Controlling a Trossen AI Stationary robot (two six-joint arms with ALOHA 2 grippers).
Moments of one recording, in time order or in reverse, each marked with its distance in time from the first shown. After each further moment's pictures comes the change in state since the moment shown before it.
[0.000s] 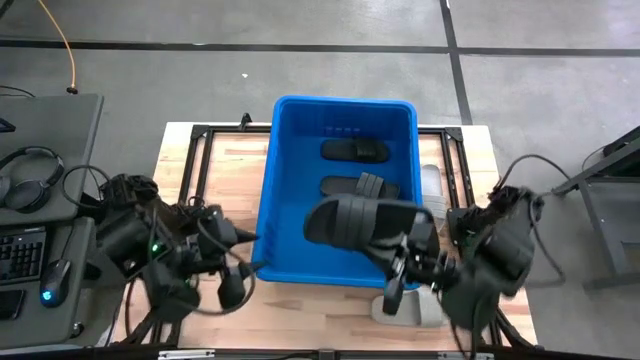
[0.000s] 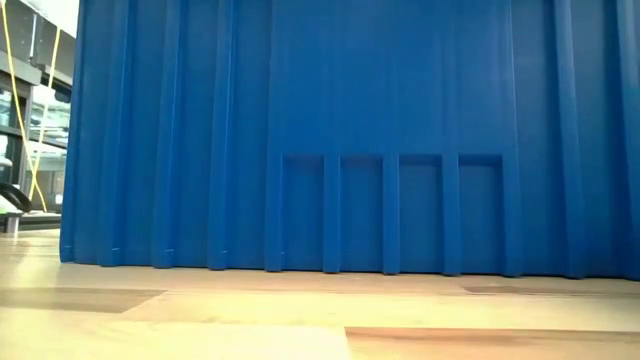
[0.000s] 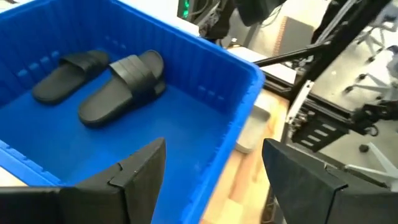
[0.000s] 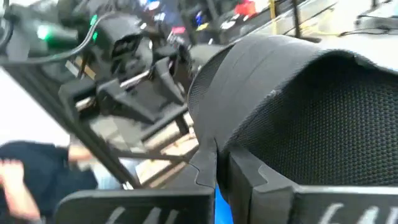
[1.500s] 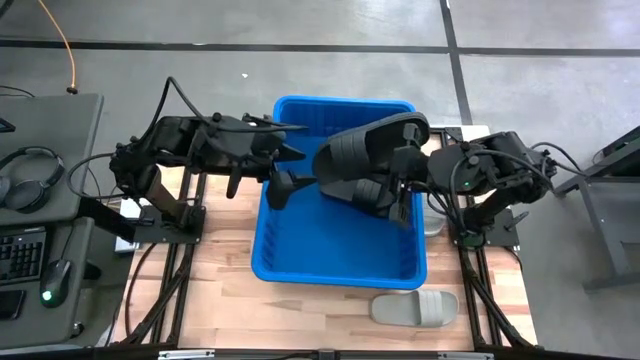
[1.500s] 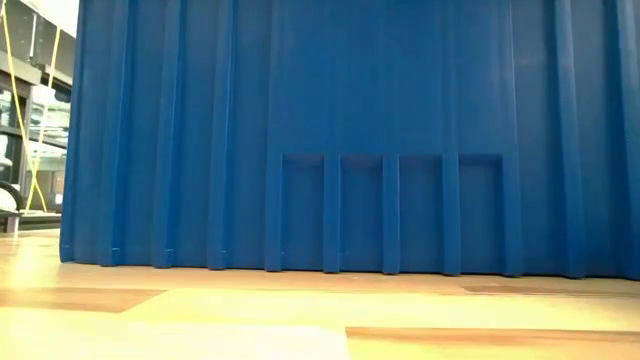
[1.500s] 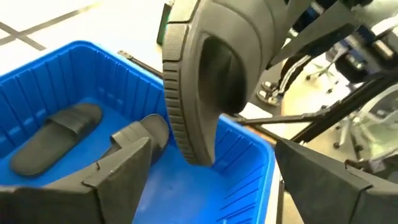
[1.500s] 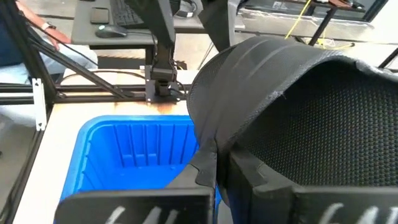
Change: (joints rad) left arm 0.665 -0.081 -0.001 0.404 0.562 0.554; right arm -0.437 -0.189 -0.003 -0.204 -0.552 -0.746
